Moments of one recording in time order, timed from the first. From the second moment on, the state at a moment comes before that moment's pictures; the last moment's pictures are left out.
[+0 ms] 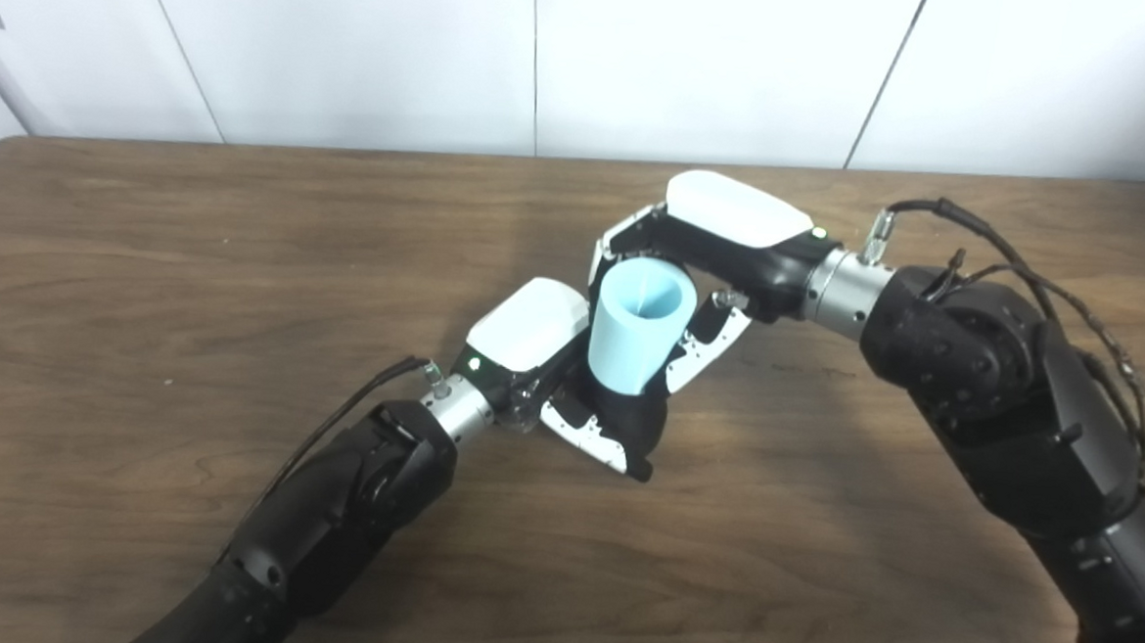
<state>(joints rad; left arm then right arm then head) -0.40 0.28 -0.60 0.17 0.80 -0.20 -0.01 -0.54 -0.46 0.40 -0.33 -0.47 0.11 0.61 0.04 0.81</state>
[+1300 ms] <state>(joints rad) -0.40 0.28 -0.60 0.17 0.79 -0.20 -0.01 -0.58 -0.49 0.21 -0.52 -0.37 0.44 0.70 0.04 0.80</state>
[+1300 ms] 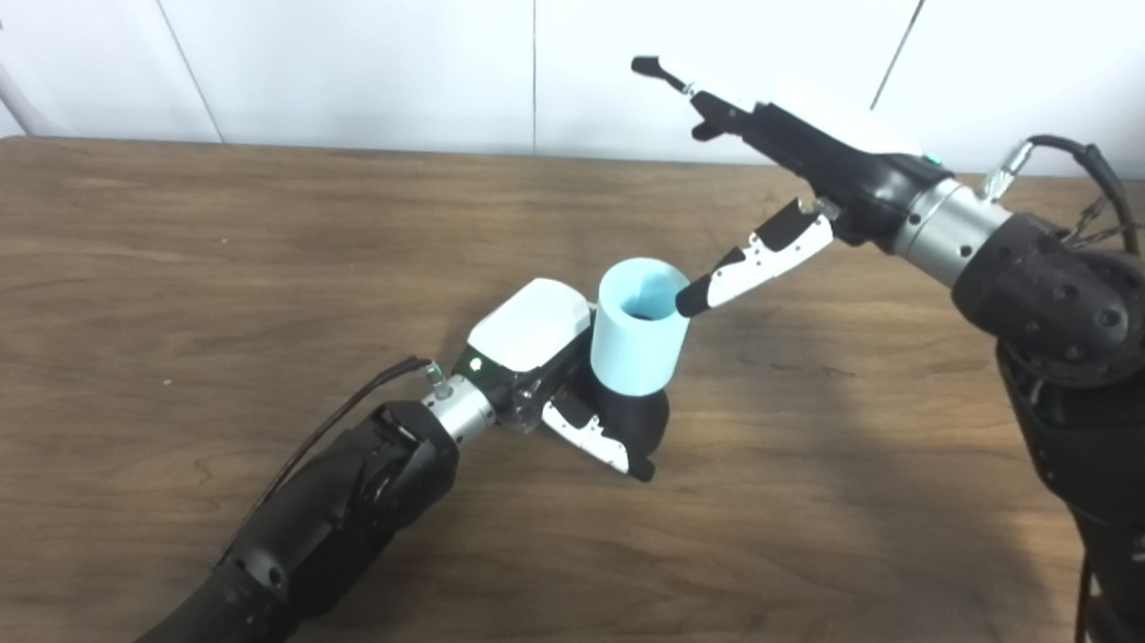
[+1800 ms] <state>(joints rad) -0.40 0.27 -0.60 0.18 0.79 -0.20 -0.01 -0.48 -0.61 0.30 -0.58 -0.37 0.16 0.76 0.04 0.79</state>
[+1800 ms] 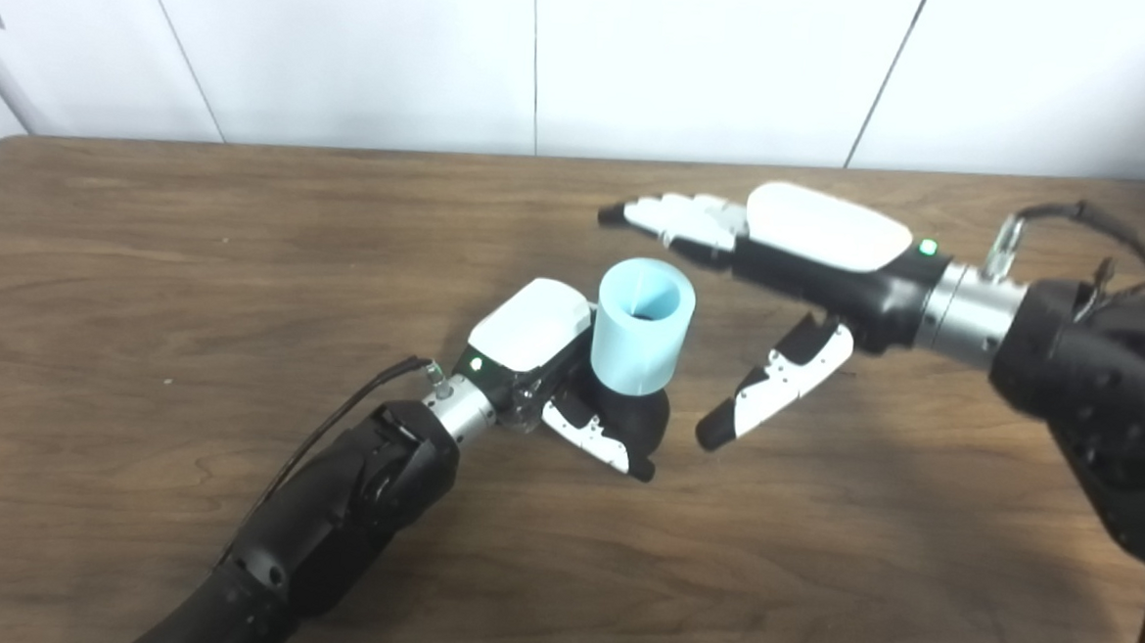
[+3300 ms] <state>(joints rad) -0.41 0.27 -0.60 0.19 0.78 -0.21 -0.01 -0.45 -0.63 0.37 -0.55 -0.50 -0.05 0.73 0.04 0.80</state>
